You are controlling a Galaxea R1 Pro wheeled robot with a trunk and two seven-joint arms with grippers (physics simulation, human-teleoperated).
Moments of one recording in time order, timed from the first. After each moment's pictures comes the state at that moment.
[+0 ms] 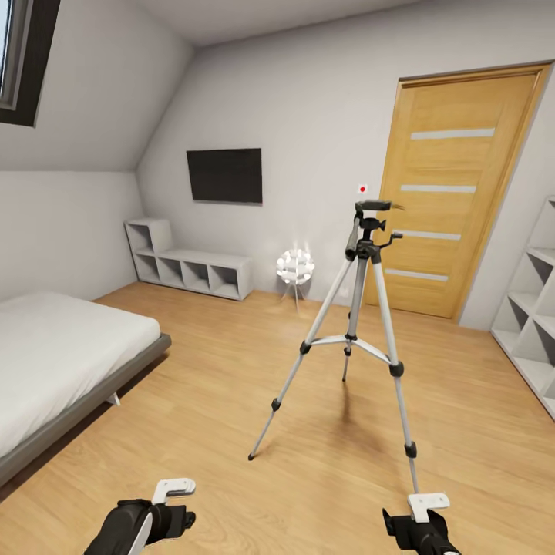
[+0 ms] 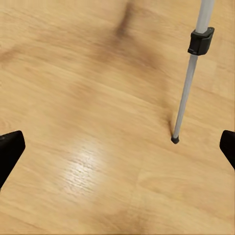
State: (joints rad) left arm -0.27 0.03 0.06 -0.89 0.00 0.68 -0.10; right arm -0.16 -0.11 0.01 -0.80 0.00 0.10 0.00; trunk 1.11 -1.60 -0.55
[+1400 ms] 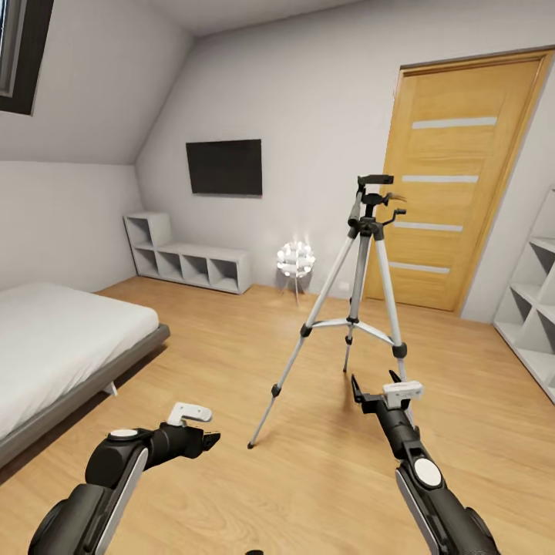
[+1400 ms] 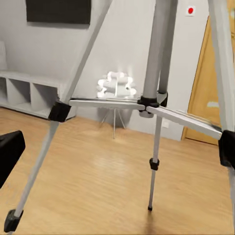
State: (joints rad) left arm -0.27 0.09 -0.07 -1.52 -0.01 0.92 -0.35; right arm -0.33 -0.08 0.08 -1.09 0.00 -0.33 -0.01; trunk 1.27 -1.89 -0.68
